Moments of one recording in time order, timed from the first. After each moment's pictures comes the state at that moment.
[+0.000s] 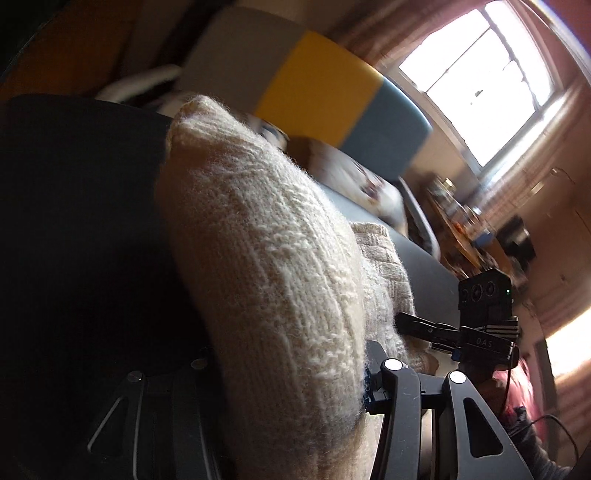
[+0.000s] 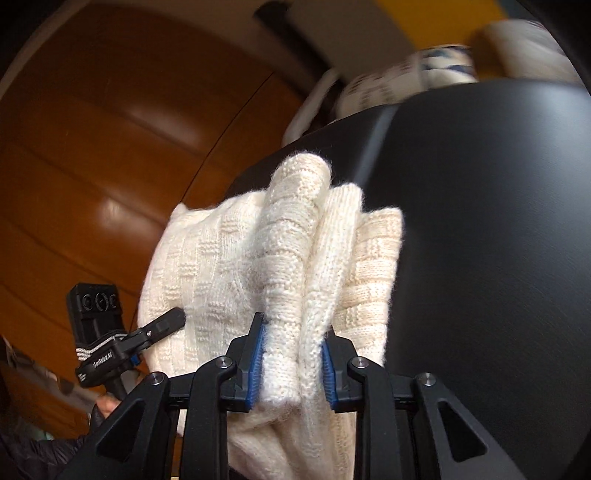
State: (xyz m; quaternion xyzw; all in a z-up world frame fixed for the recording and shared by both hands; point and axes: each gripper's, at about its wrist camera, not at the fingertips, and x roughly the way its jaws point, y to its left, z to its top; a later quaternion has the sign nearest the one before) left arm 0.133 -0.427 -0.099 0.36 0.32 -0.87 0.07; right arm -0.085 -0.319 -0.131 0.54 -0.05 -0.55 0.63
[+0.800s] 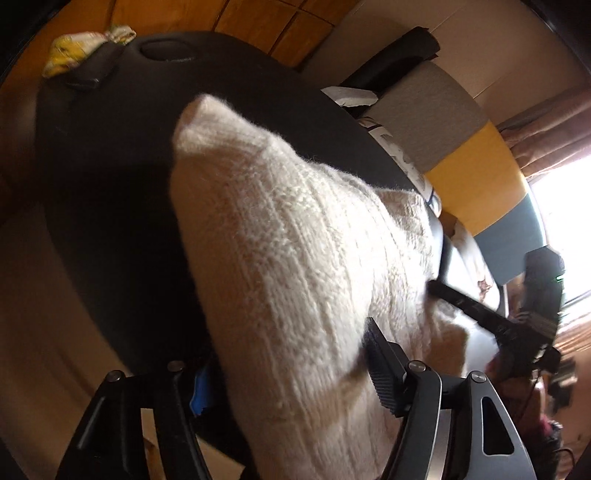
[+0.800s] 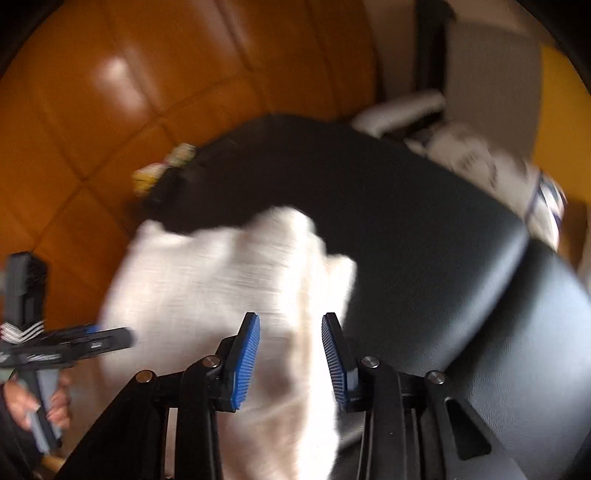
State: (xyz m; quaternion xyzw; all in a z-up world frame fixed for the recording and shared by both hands) left arm 0.298 -0.582 -0.149 0.34 0.44 -0.77 0.31; right arm 0.049 -0.459 -0.072 0.39 0.22 -0.57 0.69
